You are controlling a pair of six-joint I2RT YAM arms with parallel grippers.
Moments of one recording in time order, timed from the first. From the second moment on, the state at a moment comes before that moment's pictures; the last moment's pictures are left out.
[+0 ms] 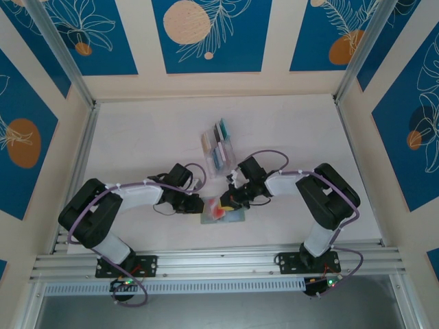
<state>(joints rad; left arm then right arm) -0.65 1.57 0.69 -0.32 0.46 -0.52 0.61 1.71 0.74 -0.13 -0.81 0.78</state>
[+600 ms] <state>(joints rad) -0.65 1.58 0.69 -0.32 0.46 -0.52 0.61 1.66 0.66 -0.03 -0.76 0.88</state>
